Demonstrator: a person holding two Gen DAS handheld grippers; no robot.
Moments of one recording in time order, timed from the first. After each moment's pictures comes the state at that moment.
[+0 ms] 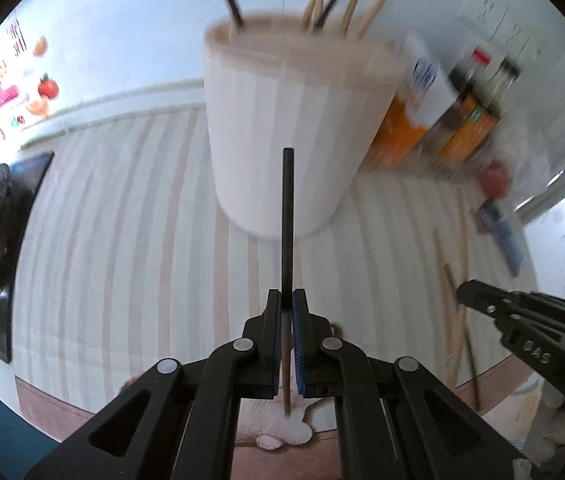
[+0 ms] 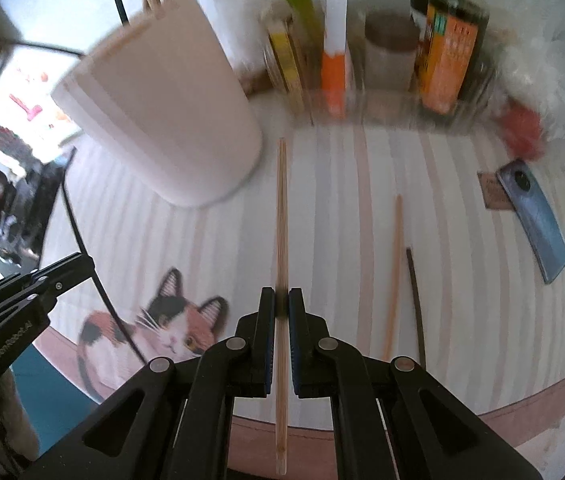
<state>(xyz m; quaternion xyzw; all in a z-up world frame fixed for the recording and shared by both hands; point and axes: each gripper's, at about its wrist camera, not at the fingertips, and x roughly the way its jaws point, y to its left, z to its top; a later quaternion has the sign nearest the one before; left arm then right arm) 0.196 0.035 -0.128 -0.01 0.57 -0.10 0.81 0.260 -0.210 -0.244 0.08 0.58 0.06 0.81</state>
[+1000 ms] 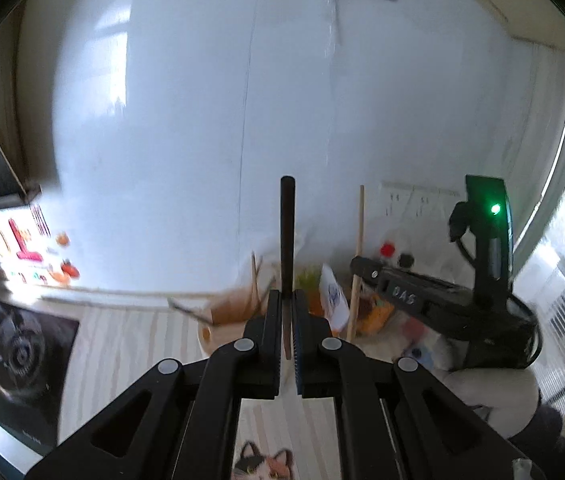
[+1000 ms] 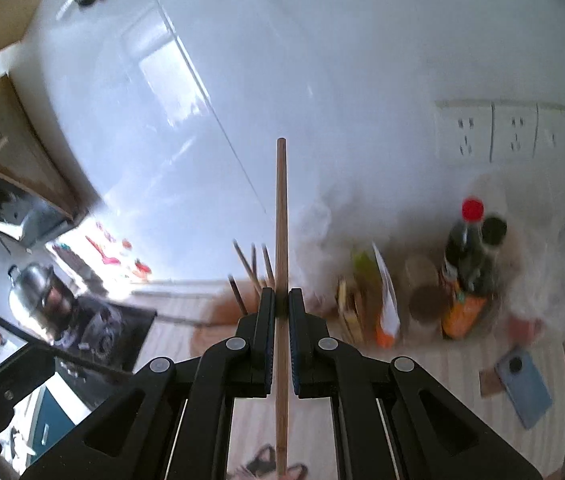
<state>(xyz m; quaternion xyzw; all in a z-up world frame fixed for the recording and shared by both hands) 0.216 0.018 0.097 -0.02 0.34 -0.15 0.93 0.349 -0.197 -0.035 0.13 0.36 0.10 0.92</state>
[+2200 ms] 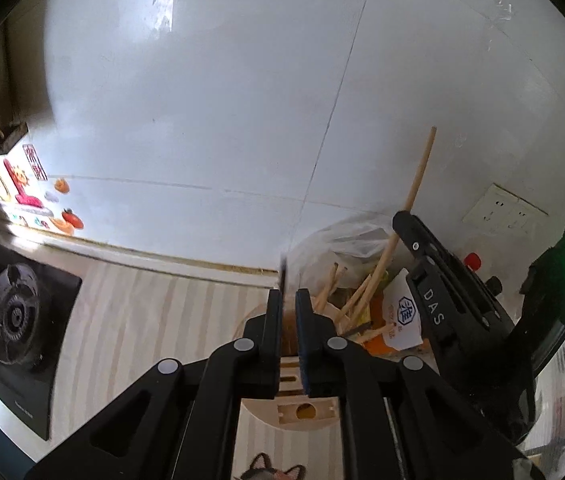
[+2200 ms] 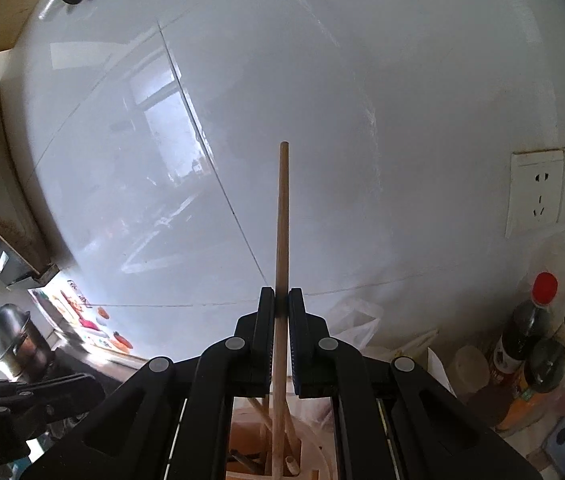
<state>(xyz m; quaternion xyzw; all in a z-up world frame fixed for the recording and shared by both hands) 0.346 0.053 0.023 -0.07 0.47 -0.07 0.87 0.460 -0.151 -0.074 0.12 0.24 0.09 0.96</state>
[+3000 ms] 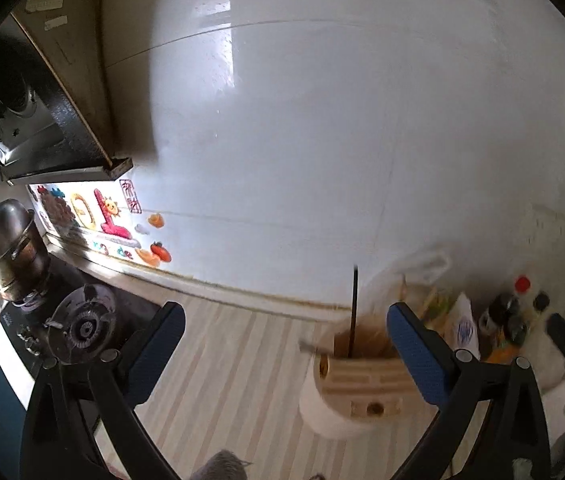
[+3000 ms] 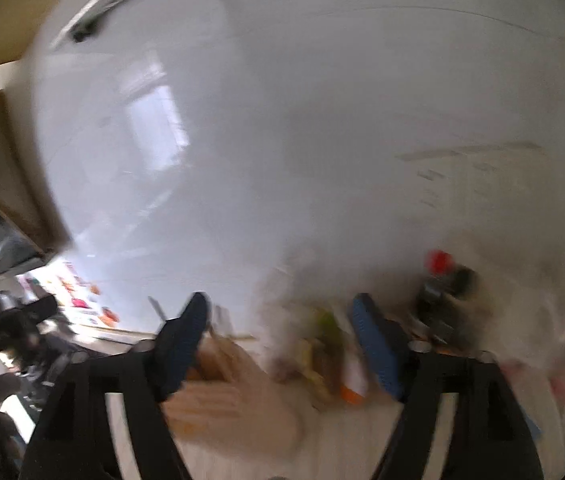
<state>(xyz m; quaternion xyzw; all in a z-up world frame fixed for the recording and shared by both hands) 0.271 0.070 0.042 -0.01 0.37 0.06 0.93 0.344 -0.234 -0.050 0.11 0.27 0.03 0.96</state>
